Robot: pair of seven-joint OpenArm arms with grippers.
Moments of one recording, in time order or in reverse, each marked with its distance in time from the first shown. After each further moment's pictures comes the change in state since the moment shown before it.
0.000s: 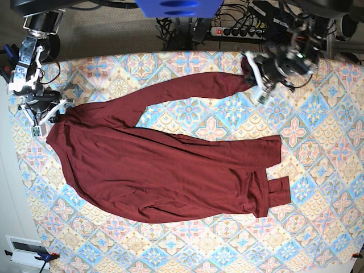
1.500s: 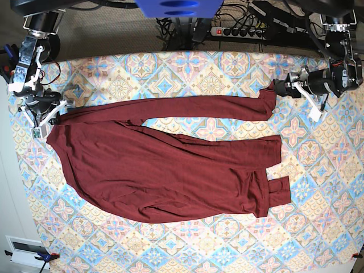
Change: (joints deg) left arm -5.5 1.3 -23.7 -20.6 -25.4 -0.1 17.8; right arm 0.1 0.0 -0.3 1.3 0.2 0.0 -0.2
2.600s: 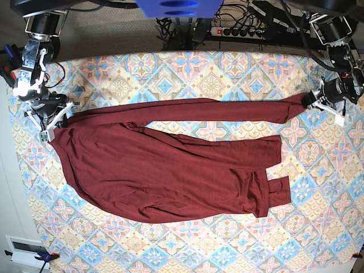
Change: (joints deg) left arm -11.9 5.7 -15.0 -17.9 10.0 0.3 1.7; right arm 1.4 0.1 -3.9 0.1 0.0 0.0 0.2
